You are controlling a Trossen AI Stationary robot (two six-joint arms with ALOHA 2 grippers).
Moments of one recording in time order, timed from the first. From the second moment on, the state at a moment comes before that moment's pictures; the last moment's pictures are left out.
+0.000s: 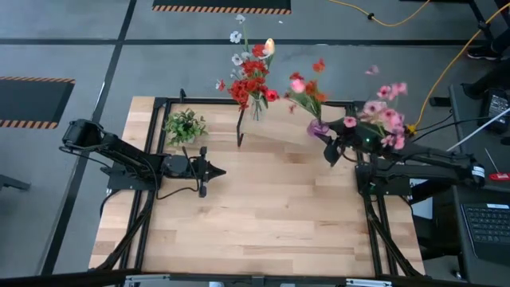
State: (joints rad) left arm -0.13 1.19 0.12 0.79 -0.25 -0.04; right arm -0.29 0.60 0.50 -0.26 0.27 0.02
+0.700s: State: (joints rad) left arm -0.13 1.19 0.12 0.79 -0.25 -0.04; right arm -0.38 0.68 0.47 -0.22 0.21 0.01
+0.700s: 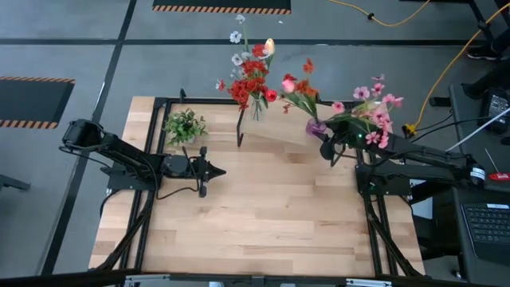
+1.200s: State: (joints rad) left arm -0.13 1.19 0.12 0.79 -0.25 -0.04; right arm -0.39 0.68 0.47 -0.22 0.21 0.02
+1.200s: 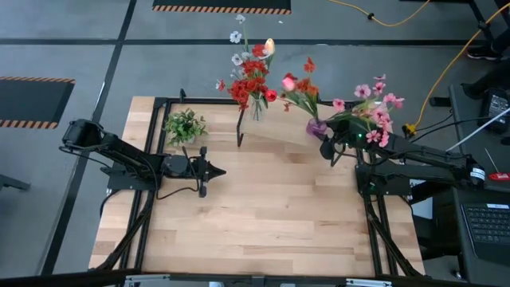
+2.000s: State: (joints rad) left arm -0.13 1.19 0.12 0.79 -0.25 -0.04; right arm -0.39 0.58 0.47 -0.33 0.19 0.05
